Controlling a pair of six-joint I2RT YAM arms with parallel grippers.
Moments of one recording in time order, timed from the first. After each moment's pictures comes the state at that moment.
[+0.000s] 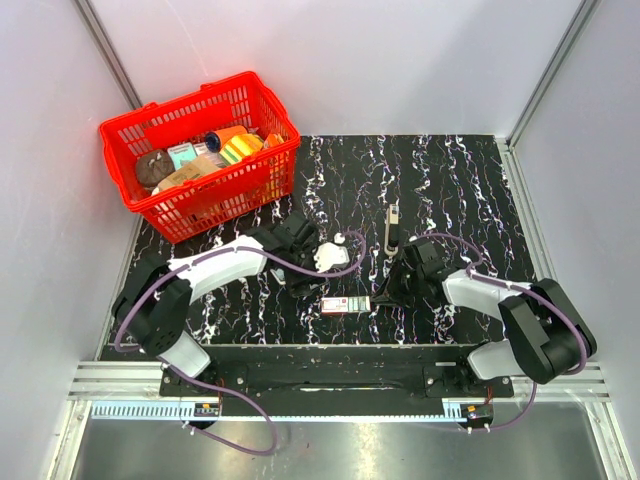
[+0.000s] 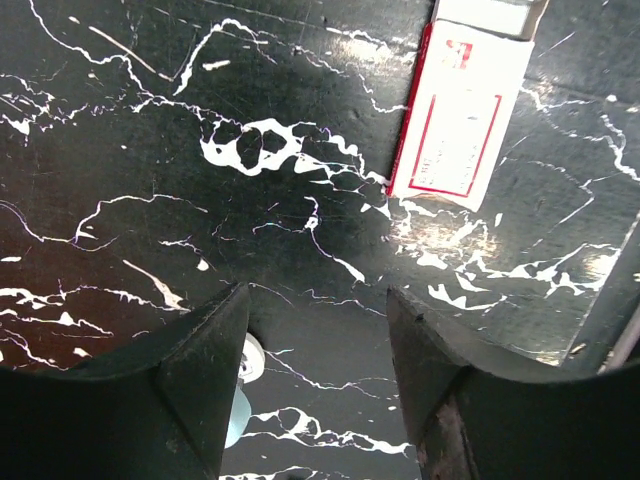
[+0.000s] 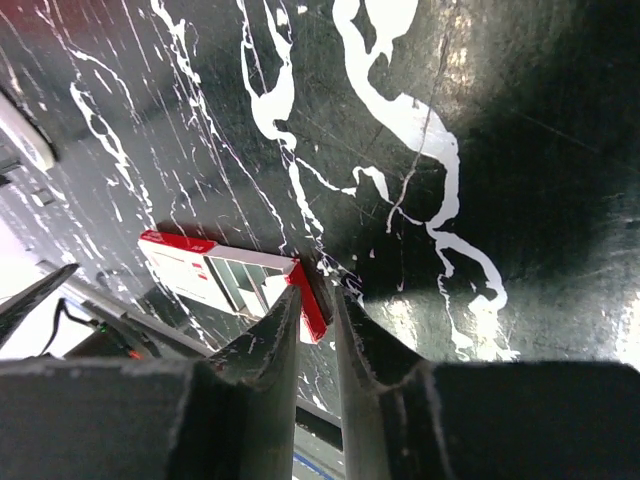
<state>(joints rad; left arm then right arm) -0.72 1.57 1.01 -0.58 0.31 0.57 0.47 1.39 0.52 -0.13 -0.32 0.92</state>
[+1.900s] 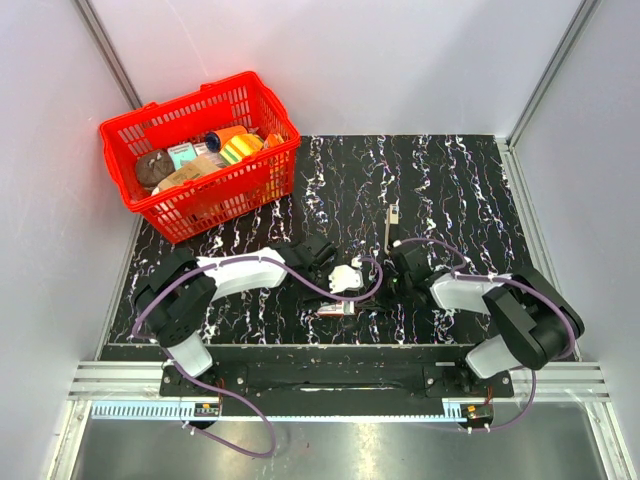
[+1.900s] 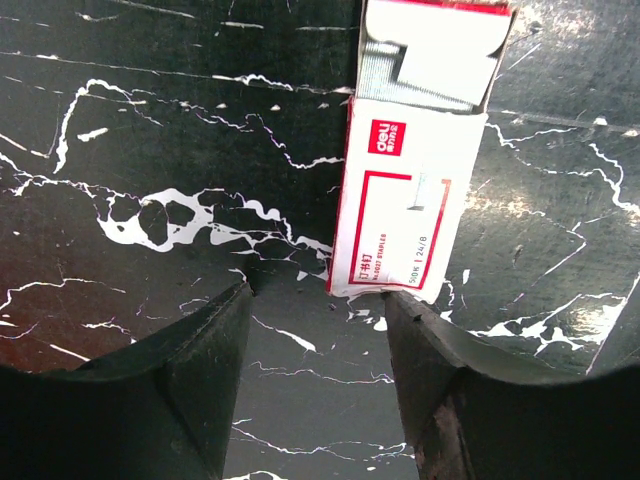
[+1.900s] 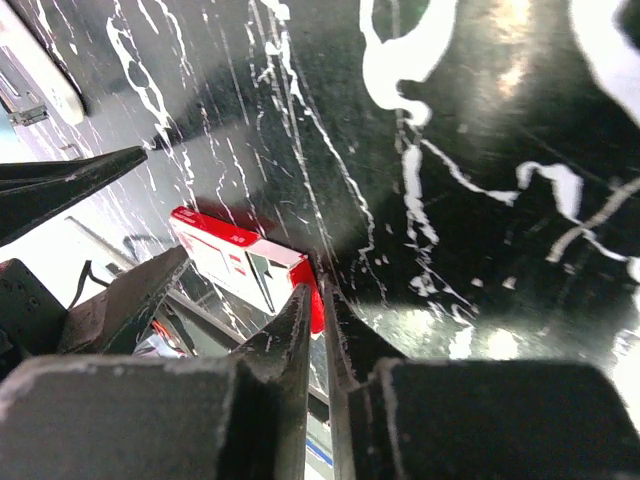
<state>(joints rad) -0.86 1.67 0.97 -0.48 0.20 0.57 0.57 1.47 0.47 0.10 -0.40 1.03</state>
